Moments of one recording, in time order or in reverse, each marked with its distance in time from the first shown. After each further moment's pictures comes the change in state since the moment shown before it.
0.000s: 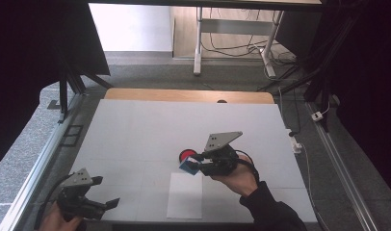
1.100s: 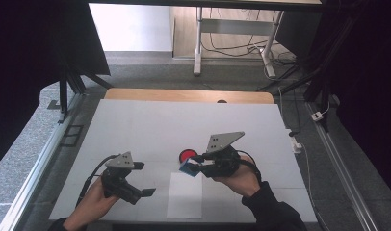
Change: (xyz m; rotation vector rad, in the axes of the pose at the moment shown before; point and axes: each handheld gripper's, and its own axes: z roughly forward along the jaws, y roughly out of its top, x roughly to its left) left arm -0.019 0.075 0.065 -0.002 -0.223 0.176; right arm 0.004 0.003 -0.007 -0.008 0.037 -0.022
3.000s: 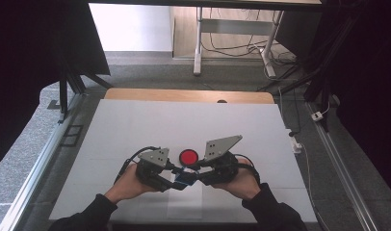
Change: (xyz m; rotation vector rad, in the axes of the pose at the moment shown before) left arm -0.001 0.054 0.061 -0.028 -0.355 0.338; right arm 0.013 0.003 0.001 -0.014 0.133 -0.066
